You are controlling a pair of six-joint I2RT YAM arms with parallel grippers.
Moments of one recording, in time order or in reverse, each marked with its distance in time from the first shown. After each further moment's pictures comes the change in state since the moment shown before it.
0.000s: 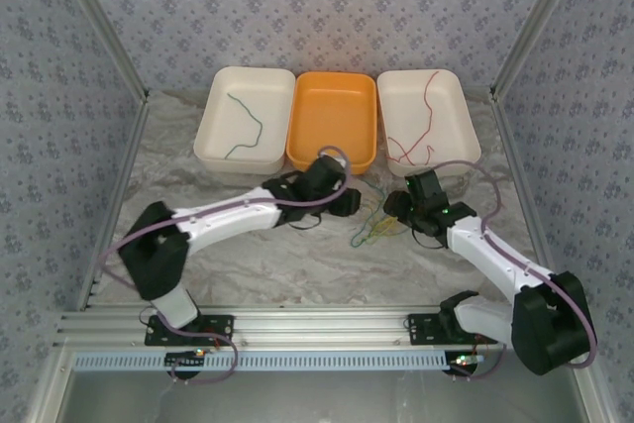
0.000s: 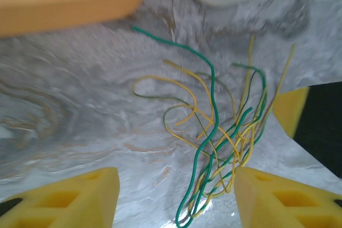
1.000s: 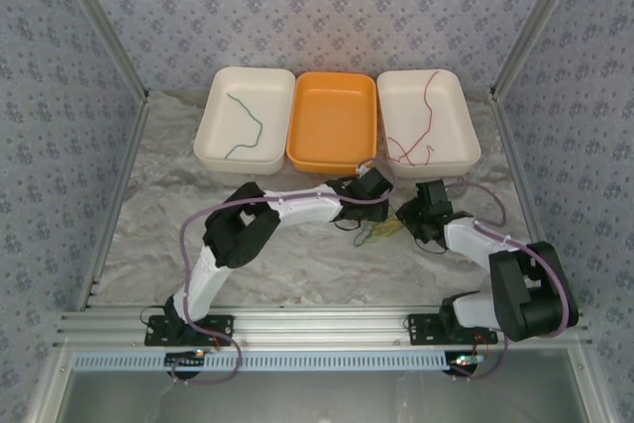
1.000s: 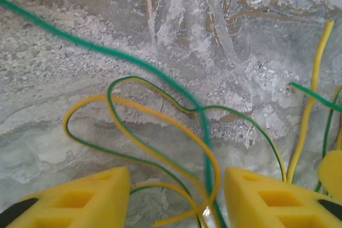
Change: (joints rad) left arm -0.050 0.484 0.361 -0.027 -0.055 -0.096; right arm -0.144 0.174 -0.150 0.288 -0.092 0.214
